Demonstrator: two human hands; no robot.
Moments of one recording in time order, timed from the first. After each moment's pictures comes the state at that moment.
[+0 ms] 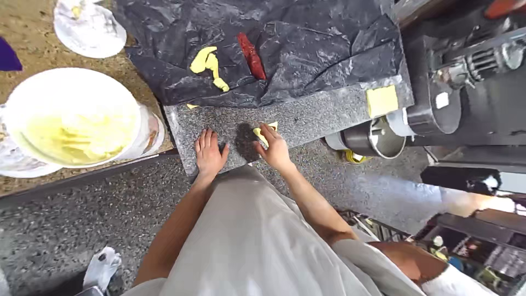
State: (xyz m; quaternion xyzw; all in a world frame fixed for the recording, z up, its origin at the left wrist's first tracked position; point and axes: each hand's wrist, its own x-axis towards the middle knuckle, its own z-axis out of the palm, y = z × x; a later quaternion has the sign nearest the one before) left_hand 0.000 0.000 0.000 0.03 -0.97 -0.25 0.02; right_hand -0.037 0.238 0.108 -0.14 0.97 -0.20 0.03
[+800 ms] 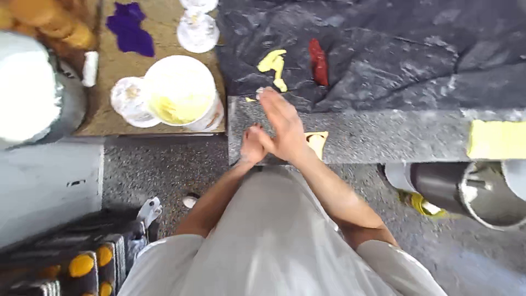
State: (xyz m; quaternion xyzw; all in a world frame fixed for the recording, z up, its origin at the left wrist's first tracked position) left_hand 0.010 0.005 0.025 0.09 -0.96 -0.26 -0.06; right_hand -0.065 0.106 0.212 -0.43 0.83 -0.34 -0.10
